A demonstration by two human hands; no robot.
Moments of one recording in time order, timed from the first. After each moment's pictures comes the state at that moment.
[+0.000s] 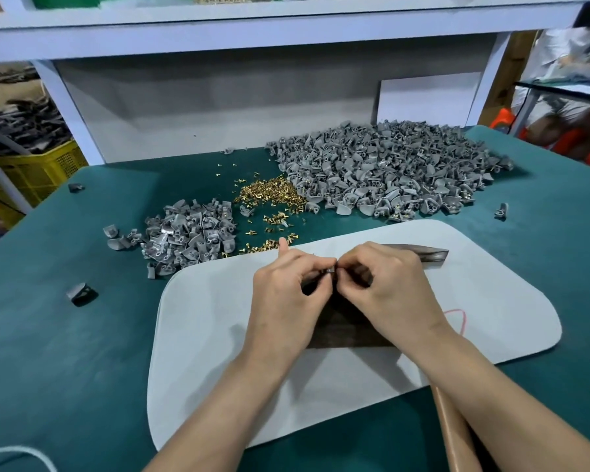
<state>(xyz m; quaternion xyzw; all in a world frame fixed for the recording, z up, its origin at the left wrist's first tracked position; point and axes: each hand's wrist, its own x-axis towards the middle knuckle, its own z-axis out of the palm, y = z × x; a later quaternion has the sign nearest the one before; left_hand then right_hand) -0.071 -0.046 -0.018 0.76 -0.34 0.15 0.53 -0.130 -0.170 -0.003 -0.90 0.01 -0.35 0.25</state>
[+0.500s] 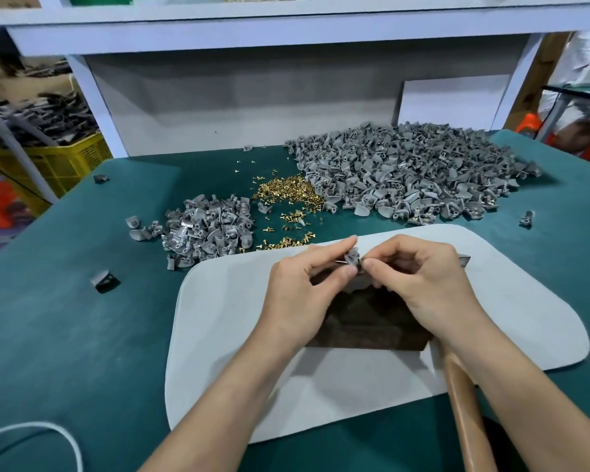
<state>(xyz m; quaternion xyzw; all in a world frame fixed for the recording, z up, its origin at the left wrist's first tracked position) -0.066 -0.042 -0.008 0.68 -0.30 -0.07 0.66 -0.128 -0.187 -0.001 -0.80 0.03 -0.25 0.54</state>
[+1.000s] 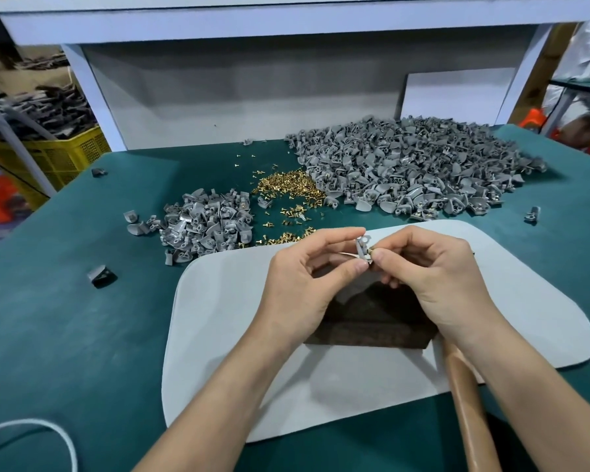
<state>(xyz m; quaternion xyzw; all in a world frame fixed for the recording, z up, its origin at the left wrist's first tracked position) -0.068 -0.039 -0.005 0.63 -0.33 -0.07 0.70 -0.131 -0.188 0.001 -0.75 0.01 -0.26 0.61</state>
